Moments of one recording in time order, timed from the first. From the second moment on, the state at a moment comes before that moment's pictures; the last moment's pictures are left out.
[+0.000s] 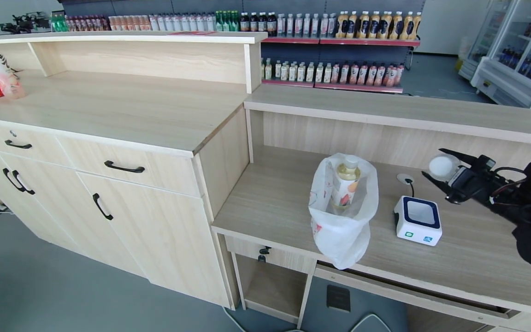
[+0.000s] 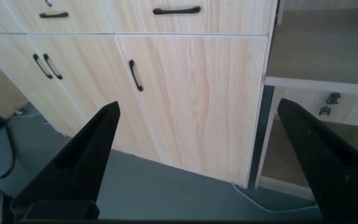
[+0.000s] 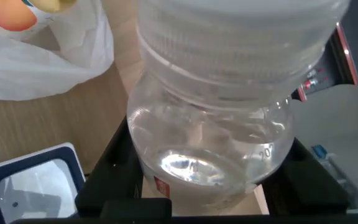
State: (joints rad) left arm 0.00 0.00 0.00 -0.07 0.08 0.16; right arm -0.24 2.06 -0.74 -1.46 0.64 -1.14
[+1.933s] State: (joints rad) left arm 0.00 0.00 0.00 -0.07 0.08 0.16; right arm -0.23 2.33 -0.82 -1.57 0.90 -1.13
